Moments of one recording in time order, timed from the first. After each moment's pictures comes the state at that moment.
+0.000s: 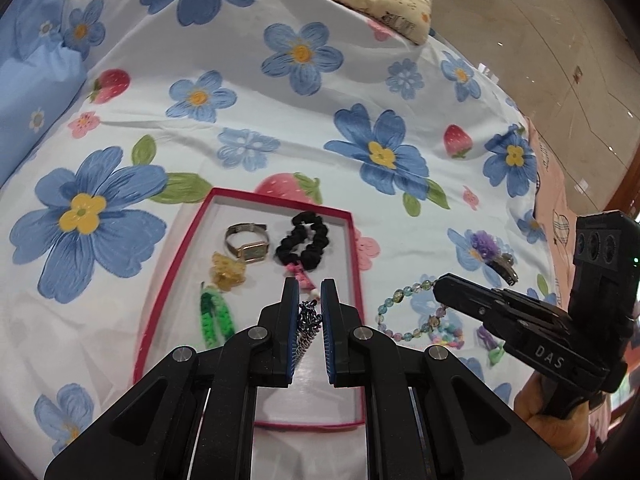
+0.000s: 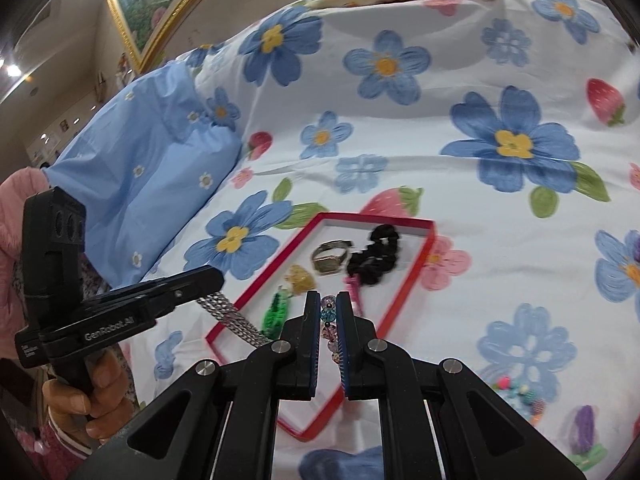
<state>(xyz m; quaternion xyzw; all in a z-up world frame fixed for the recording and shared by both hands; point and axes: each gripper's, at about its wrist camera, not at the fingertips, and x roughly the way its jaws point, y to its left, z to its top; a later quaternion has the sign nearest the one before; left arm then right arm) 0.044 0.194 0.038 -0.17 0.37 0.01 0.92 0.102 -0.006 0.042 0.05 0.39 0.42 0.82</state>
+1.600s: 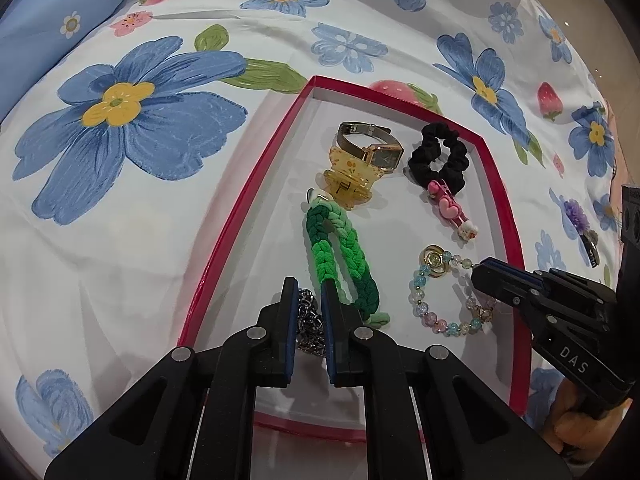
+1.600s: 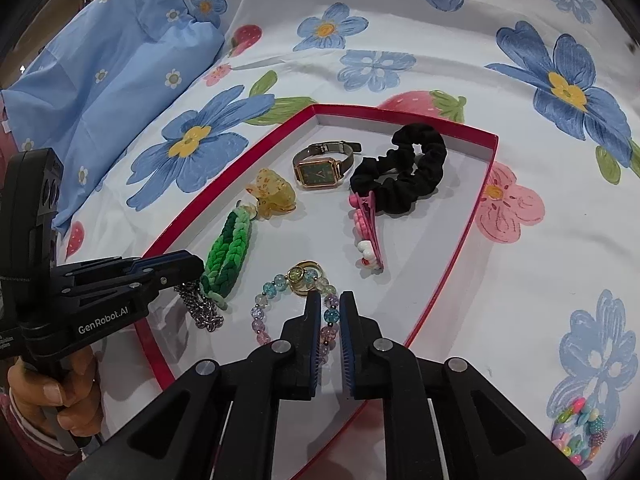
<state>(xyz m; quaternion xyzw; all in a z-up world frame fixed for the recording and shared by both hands) 0.060 0.247 -0.078 -0.18 0.47 0.09 0.86 0.115 0.081 -0.057 -0.07 0.47 0.40 0.78</state>
